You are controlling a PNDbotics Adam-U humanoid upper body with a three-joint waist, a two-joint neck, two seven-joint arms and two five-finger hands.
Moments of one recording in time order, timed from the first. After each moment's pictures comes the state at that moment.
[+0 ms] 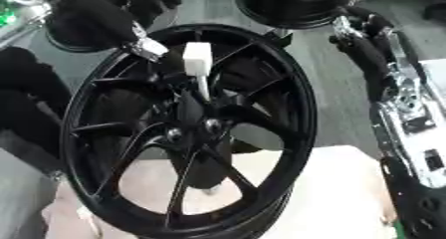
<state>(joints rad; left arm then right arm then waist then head) -1.30 0.65 -0.80 -1.53 0.16 0.64 -0.41 -0.42 -0.38 0.00 -1.80 -0.20 0.34 -0.23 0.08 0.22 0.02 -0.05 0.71</state>
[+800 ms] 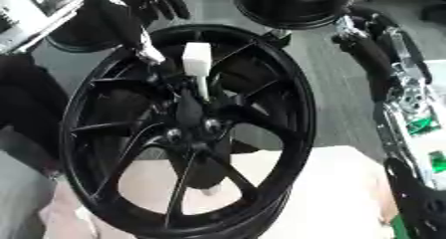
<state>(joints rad) -1.32 0.54 -0.74 -1.28 -0.09 0.42 -0.66 -0.43 -0.37 0.01 -1.80 -0.20 0.34 -0.22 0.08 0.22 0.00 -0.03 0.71</state>
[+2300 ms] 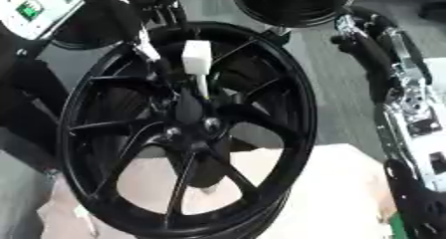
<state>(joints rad) -1.34 0.45 -0.62 -1.12 -0.29 0.22 -0.90 -0.45 -0.36 0.02 -1.79 -0.20 0.35 -0.22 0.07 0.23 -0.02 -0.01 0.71</state>
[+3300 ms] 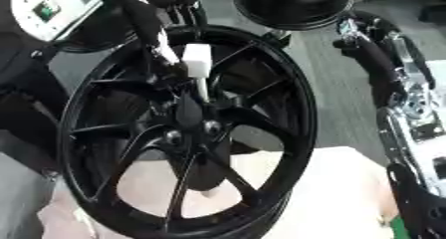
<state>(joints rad) -1.36 0.41 -0.63 -1.16 -0.31 0.24 -0.90 -0.45 -0.35 0.02 -1.79 -0.20 0.35 -0.21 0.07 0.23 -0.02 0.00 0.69</state>
